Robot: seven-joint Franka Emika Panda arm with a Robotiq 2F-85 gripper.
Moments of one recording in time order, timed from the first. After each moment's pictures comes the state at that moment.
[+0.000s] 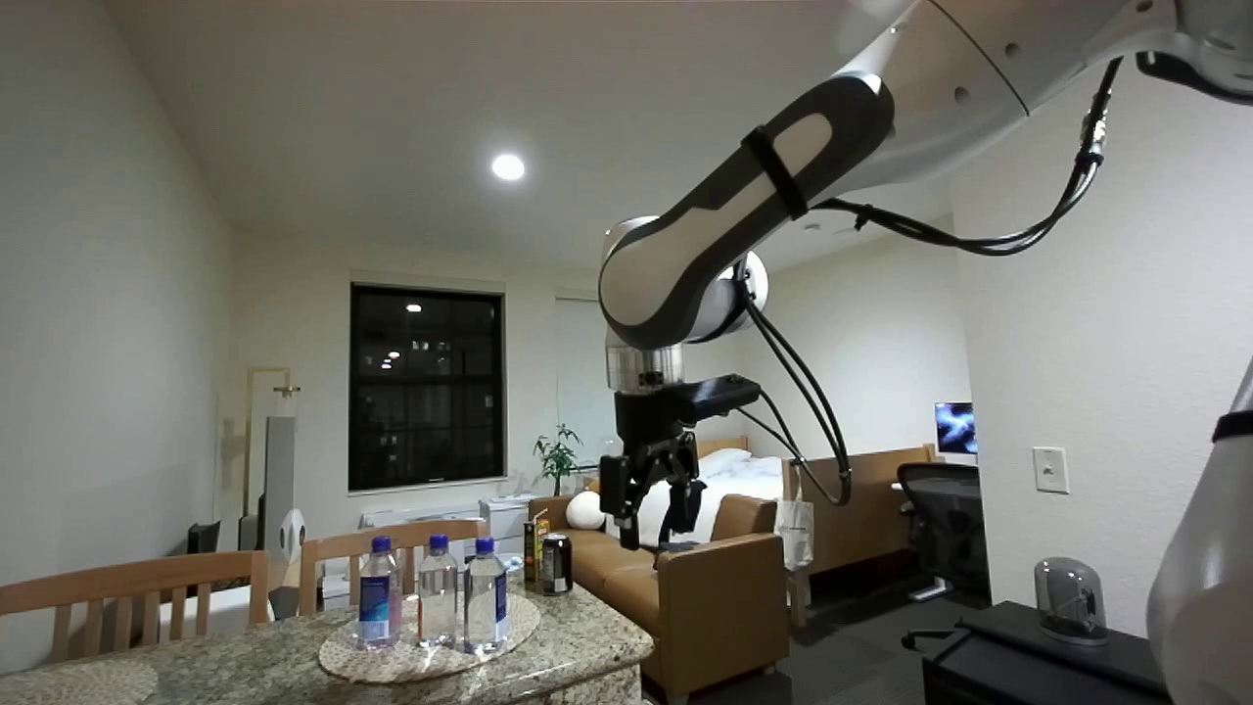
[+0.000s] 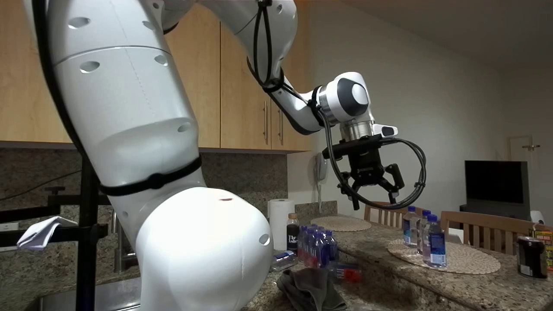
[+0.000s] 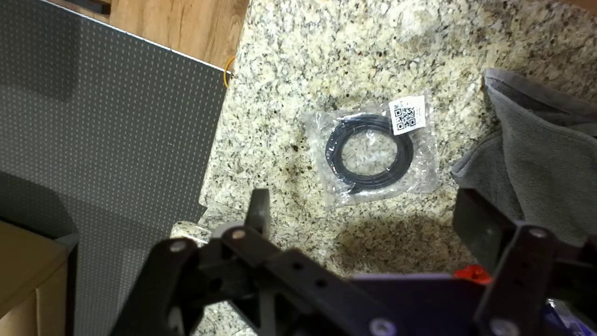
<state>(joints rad) 0.01 -0.38 0.08 -2.40 -0.13 2.13 0.00</state>
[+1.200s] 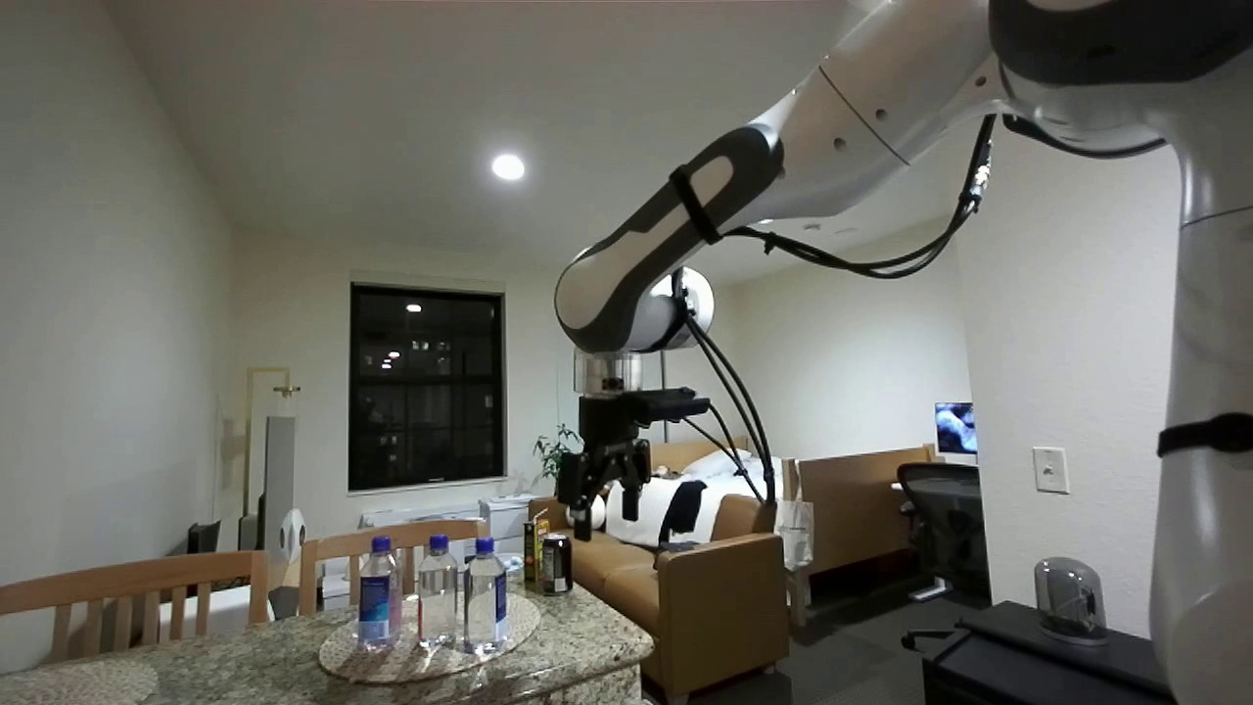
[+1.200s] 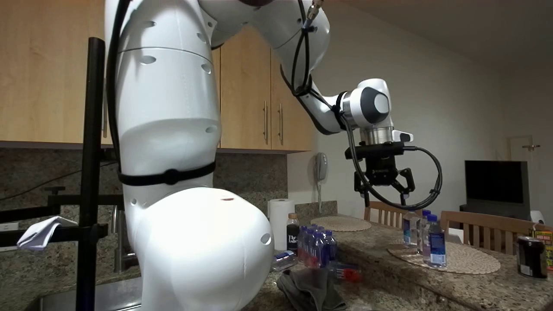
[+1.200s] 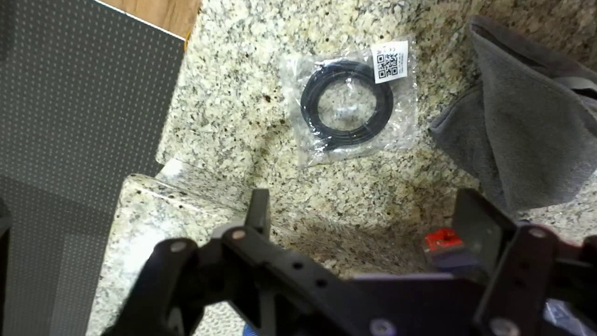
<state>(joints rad) 0.03 -0.14 0.04 -2.17 -0.03 2.14 -0.15</state>
